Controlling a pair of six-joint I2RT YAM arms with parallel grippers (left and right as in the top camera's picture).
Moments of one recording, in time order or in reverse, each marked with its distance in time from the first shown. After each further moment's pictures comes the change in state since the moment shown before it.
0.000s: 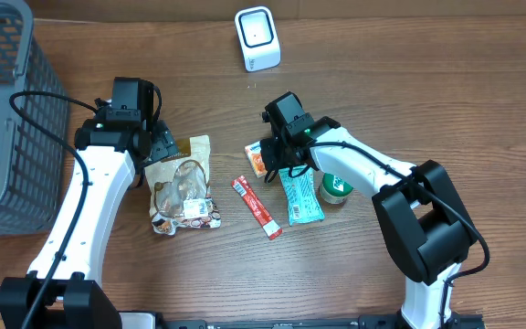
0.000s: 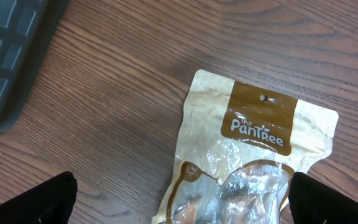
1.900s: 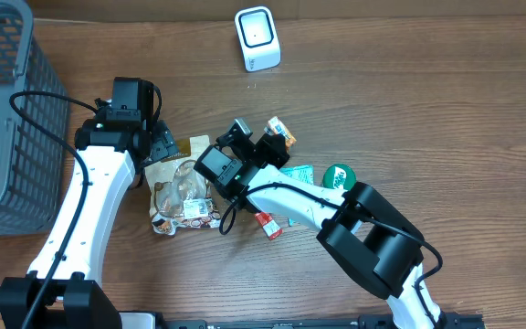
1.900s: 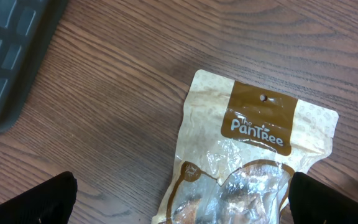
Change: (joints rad) left arm 0.000 0.000 0.000 0.000 0.000 0.000; right arm 0.346 0.120 0.108 -0.118 1.237 -0.290
